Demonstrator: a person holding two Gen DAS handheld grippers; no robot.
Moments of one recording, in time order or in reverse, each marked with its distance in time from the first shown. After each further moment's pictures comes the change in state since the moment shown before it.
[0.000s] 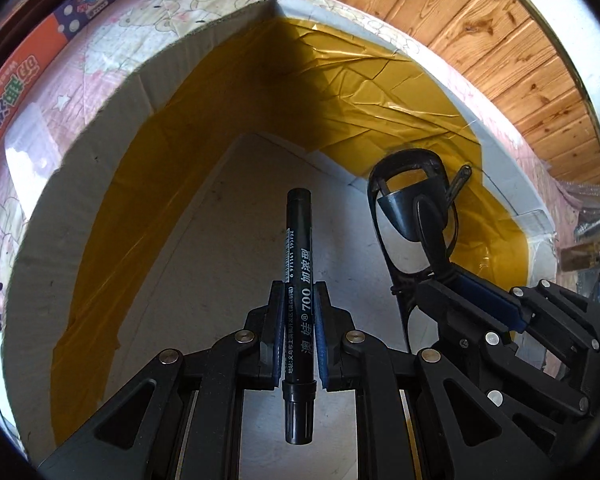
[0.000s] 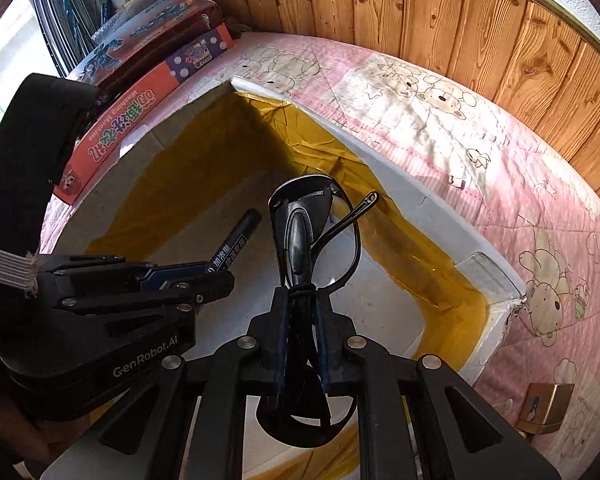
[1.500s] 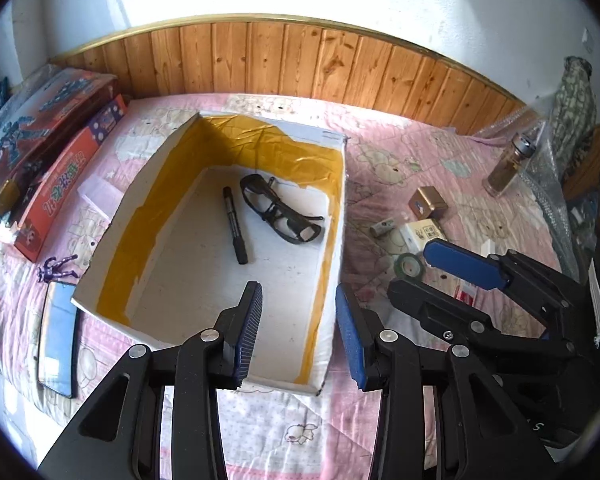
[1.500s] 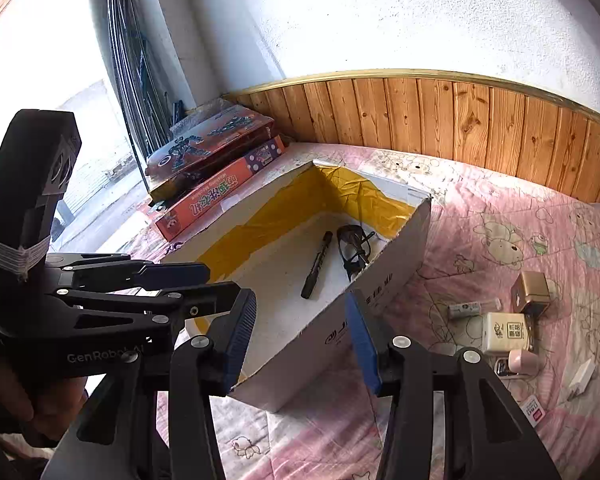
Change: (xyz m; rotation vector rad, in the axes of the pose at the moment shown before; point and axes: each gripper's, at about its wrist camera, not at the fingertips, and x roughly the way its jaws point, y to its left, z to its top) left arm -0.160 -0.071 -0.208 0.310 -0.373 0.027; right arm -0.174 0.036 -0.204 0.070 -0.500 0.134
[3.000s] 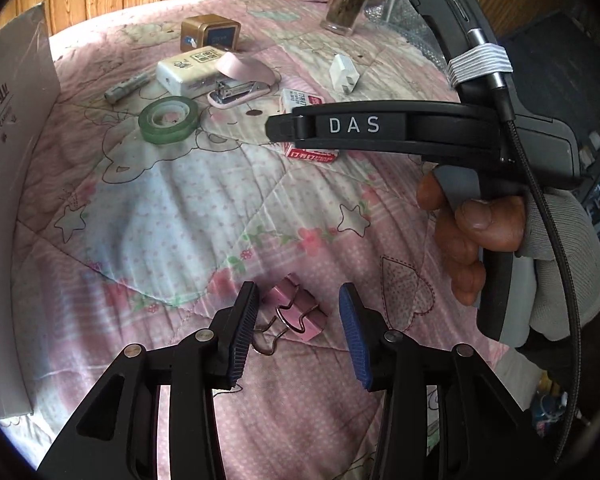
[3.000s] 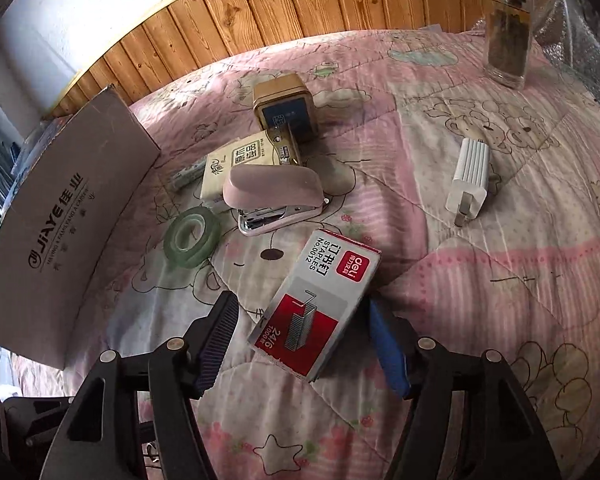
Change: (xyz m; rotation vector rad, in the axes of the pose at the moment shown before) left arm 0.143 -0.161 -0.115 0.366 0.248 -0.426; right arm 0.020 -0.209 -0.123 0.369 0.184 -0.398
